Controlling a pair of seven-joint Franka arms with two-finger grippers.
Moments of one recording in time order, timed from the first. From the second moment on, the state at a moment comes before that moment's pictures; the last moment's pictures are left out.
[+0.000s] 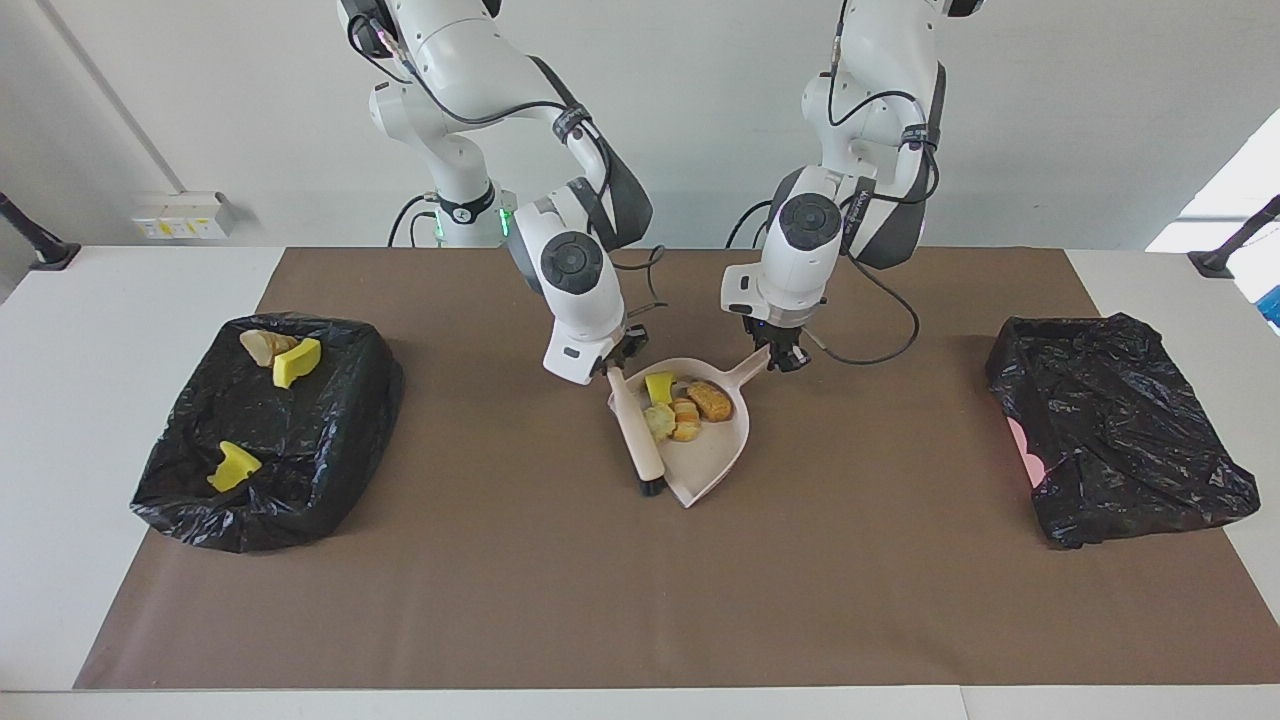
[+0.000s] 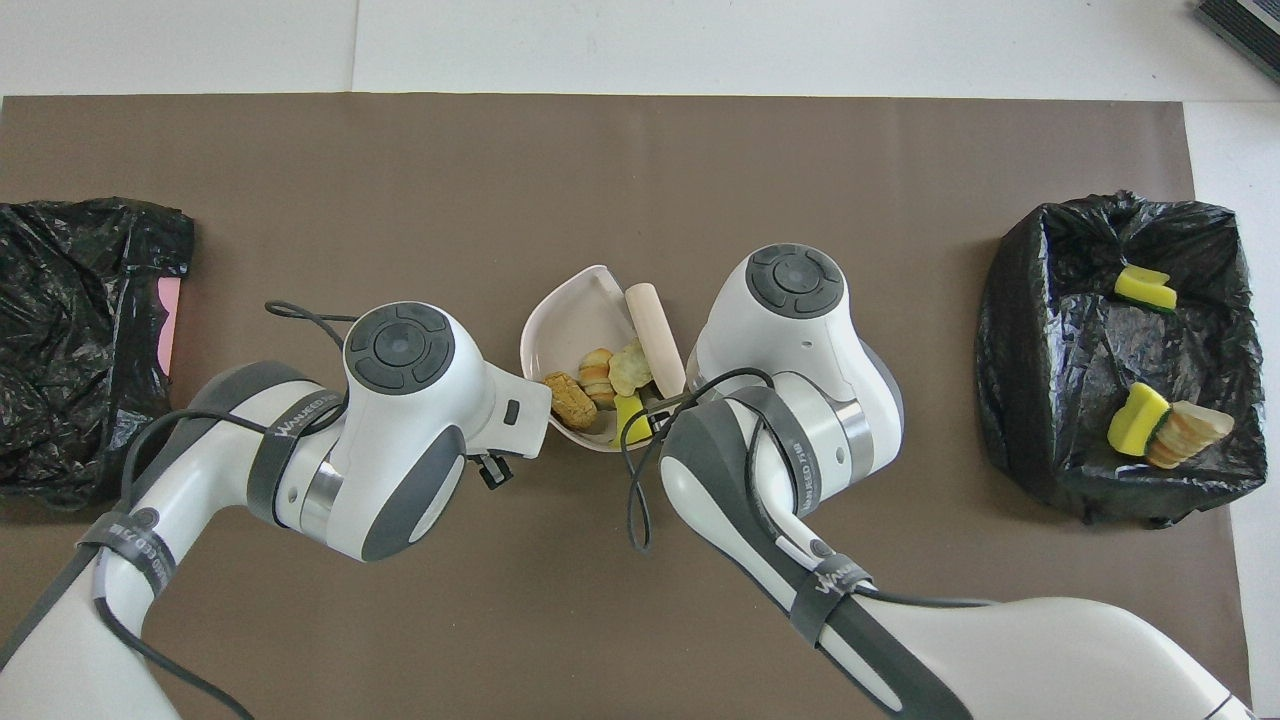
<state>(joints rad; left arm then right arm) -0.45 0.14 -0.07 -2.05 -0.01 2.05 0.54 0.26 0.35 0.27 -1.80 0.20 1.95 0.13</state>
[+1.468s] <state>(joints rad) -0.29 -0.04 -0.05 -2.02 -0.02 2.00 0.38 0.23 0.12 0.28 -1.88 0.03 1.71 0.43</state>
